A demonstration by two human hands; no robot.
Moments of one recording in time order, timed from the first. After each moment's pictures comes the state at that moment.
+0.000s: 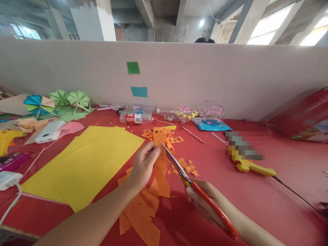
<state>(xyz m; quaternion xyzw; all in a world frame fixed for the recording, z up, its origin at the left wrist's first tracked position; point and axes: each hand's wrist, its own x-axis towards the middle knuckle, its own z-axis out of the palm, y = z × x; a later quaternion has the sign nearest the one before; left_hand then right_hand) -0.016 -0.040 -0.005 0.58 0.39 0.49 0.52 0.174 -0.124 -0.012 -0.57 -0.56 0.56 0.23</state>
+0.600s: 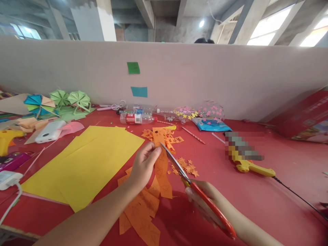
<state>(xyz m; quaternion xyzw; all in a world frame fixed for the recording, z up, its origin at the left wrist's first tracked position) -0.016 -0.039 -0.007 0.59 0.38 0.50 0.51 0.171 -0.122 -0.008 -0.58 -0.59 0.52 0.21</state>
